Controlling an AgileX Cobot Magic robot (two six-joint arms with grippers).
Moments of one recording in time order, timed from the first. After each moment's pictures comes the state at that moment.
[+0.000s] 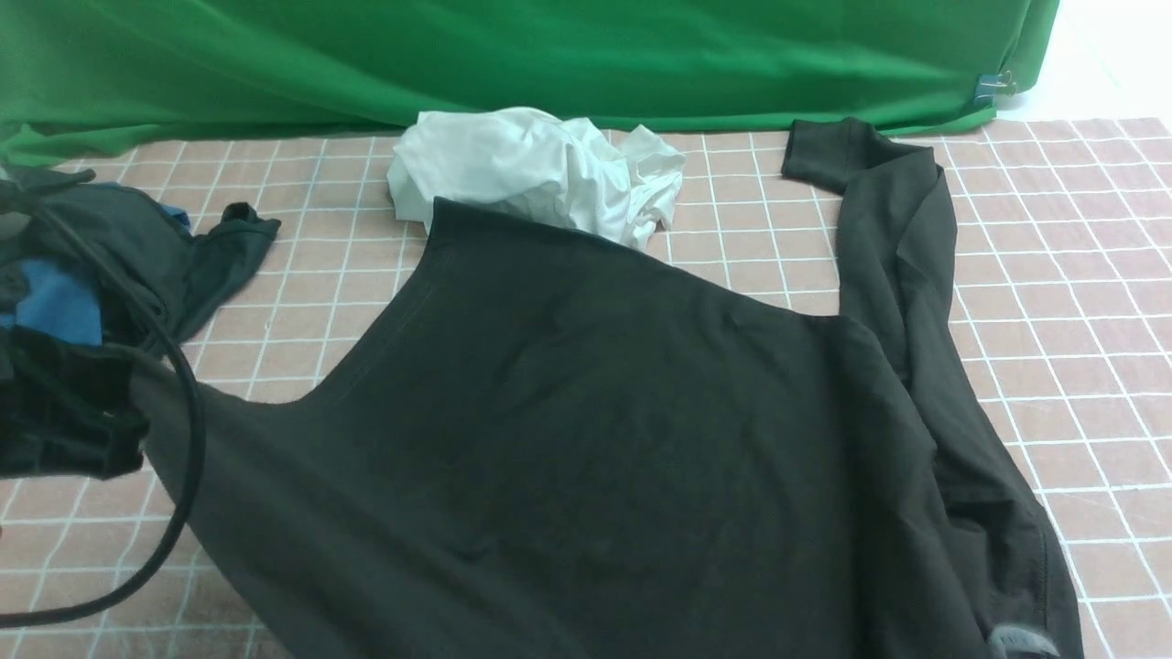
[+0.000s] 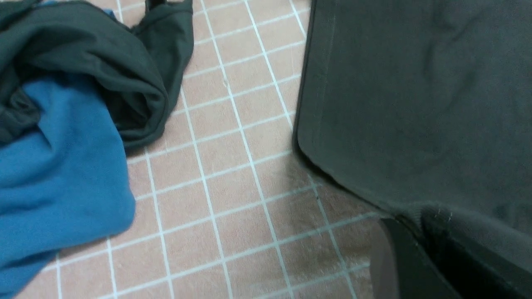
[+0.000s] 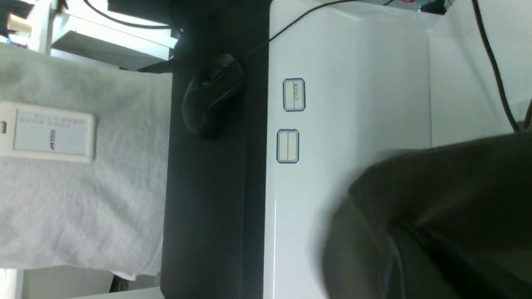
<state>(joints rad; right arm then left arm) 1.24 0.94 -0.77 0.91 1.22 -0.28 -0.03 0.83 -0.78 -0.08 0.81 0.28</state>
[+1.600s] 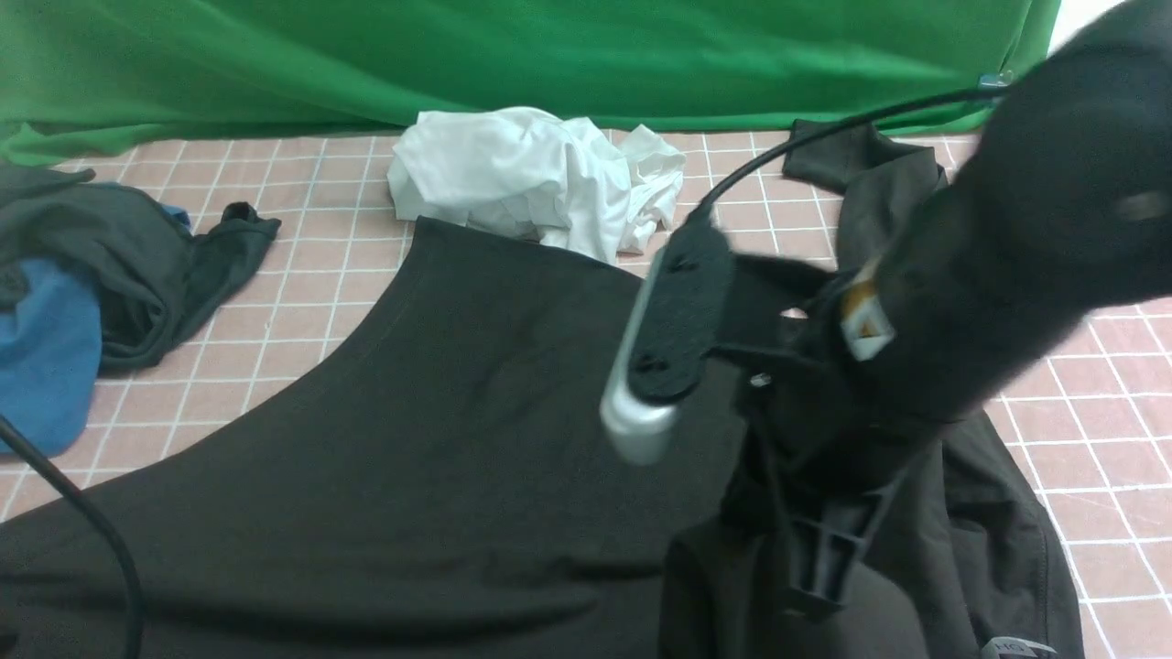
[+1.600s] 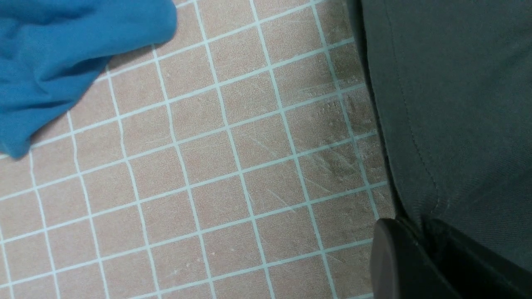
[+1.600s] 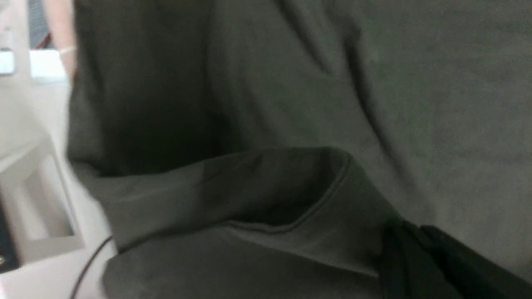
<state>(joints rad) 0.79 1.54 -1.29 0.10 1.14 -0.47 -0.03 0.71 -0.78 0.11 1.22 0.23</state>
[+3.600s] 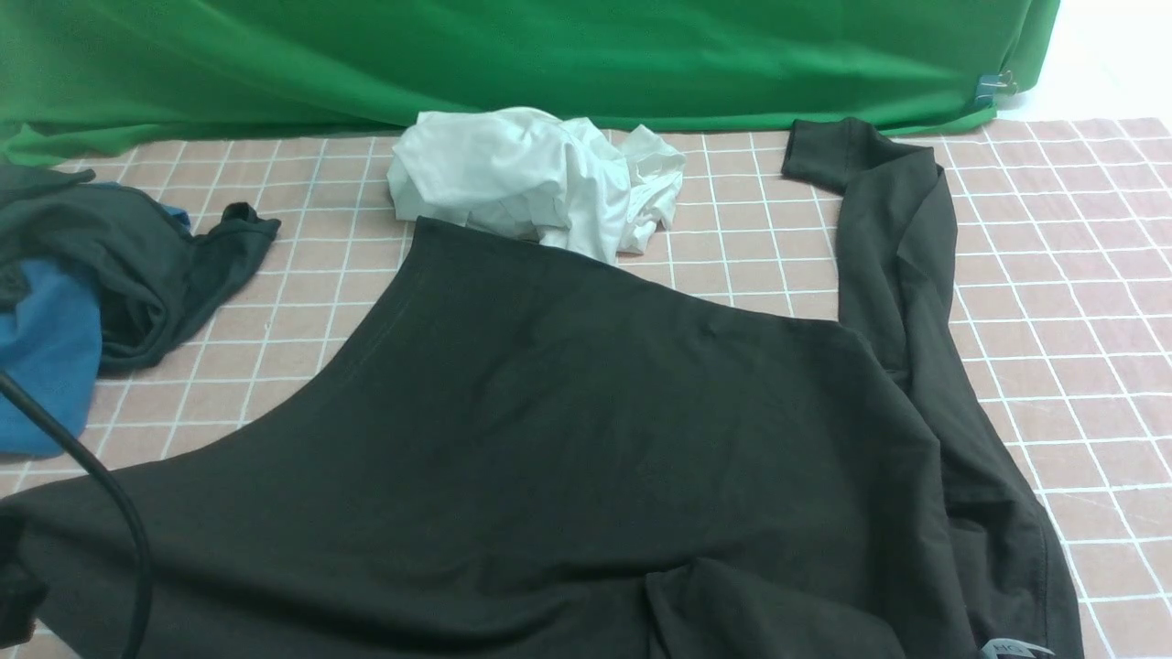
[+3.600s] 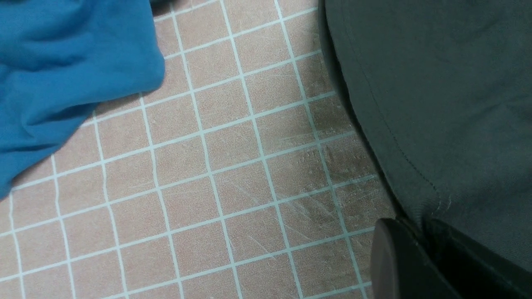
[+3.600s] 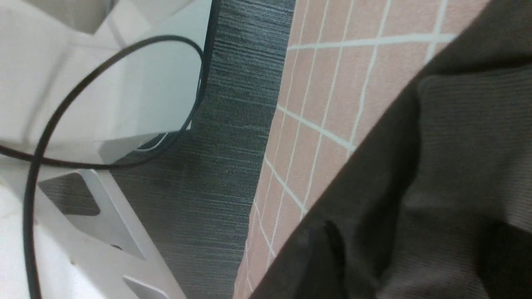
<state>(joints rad) 1.54 1.36 -0.45 -0.38 0.65 0.12 -0.03 0.71 -0.78 0.06 1.13 0.22</state>
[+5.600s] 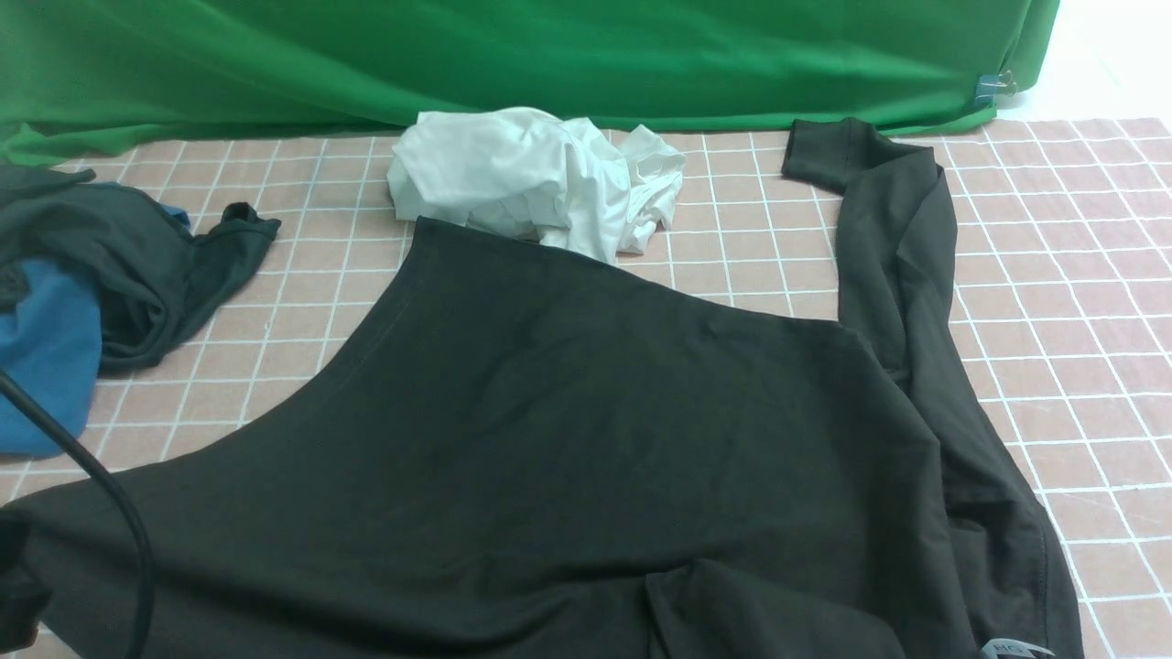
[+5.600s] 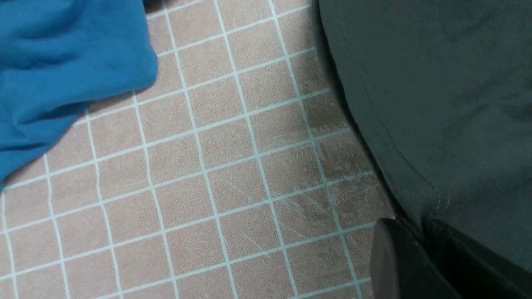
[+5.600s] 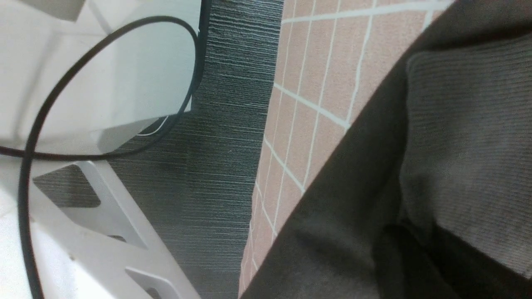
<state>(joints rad) 1.55 1.38 -0.47 -0.38 0.71 0.19 -0.03 0.71 -0.78 0.05 1.14 0.22</state>
